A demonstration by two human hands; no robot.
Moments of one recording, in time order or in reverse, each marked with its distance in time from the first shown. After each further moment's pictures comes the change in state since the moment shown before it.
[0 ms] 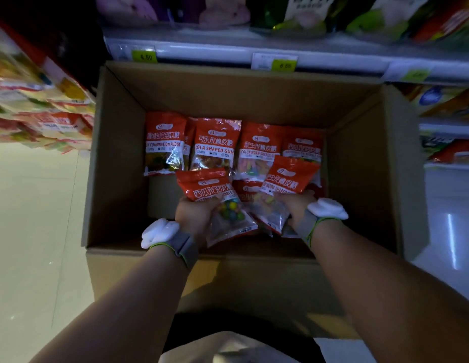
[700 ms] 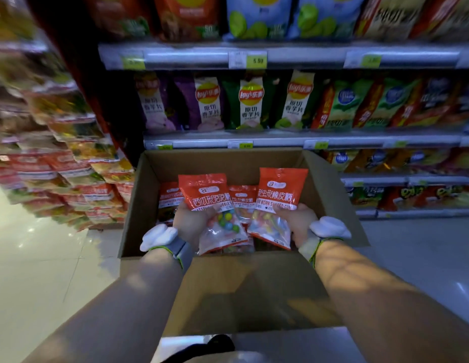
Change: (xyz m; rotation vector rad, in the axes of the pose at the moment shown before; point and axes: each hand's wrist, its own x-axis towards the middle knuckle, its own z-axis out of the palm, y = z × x) left_hand -0.133 0.048 -0.042 -0.121 -0.190 0.400; right_hand -0.242 -0.028 -0.056 0.208 0.033 -0.511
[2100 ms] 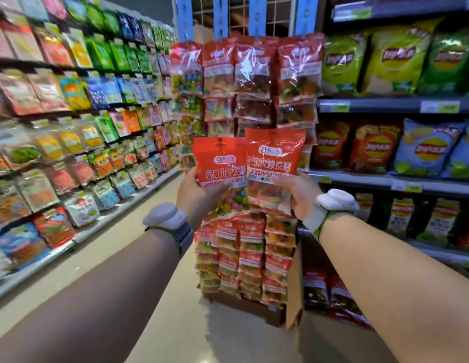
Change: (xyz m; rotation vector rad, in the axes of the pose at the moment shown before) left_hand -0.174 0.206 -0.456 0.006 0.209 0.806; right_hand -0.356 -0.214 0.377 0.380 -0.620 -0.556
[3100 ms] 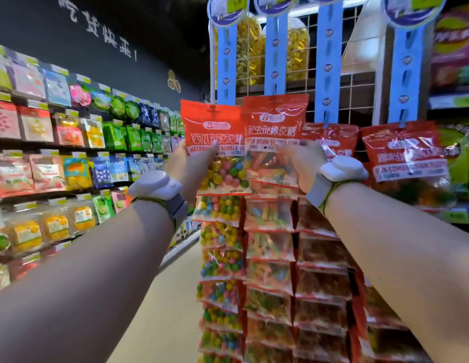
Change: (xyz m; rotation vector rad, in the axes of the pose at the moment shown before) left_hand 0.394 0.088 -0.089 -0.084 0.124 0.318; right_hand 0.308 -0.149 0.211 -0.259 0.141 -0.525
